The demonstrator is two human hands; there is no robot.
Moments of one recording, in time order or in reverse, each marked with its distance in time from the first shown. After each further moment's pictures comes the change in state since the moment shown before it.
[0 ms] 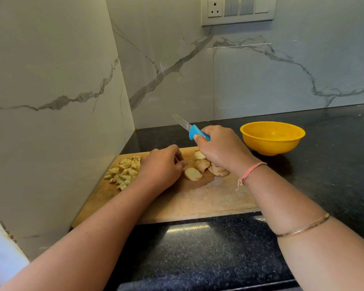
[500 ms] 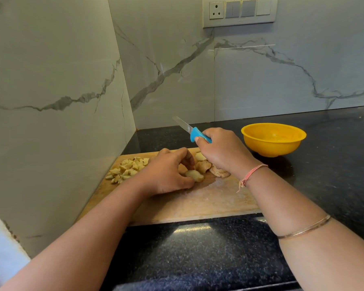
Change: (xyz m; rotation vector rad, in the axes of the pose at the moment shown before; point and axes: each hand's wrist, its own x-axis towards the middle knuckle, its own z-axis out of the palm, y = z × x) left_hand -0.010 -0.002 -0.016 -0.129 -0.252 0.197; right_hand -0.001 0.000 0.002 -0.009 0.009 0.005
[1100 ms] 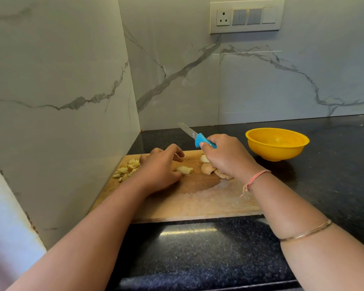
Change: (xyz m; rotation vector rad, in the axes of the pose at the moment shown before) left_hand -0.003 -0.020 -0.003 0.108 0.180 -0.139; right_hand -0.007 -0.006 0.002 0.044 -0.061 0.052
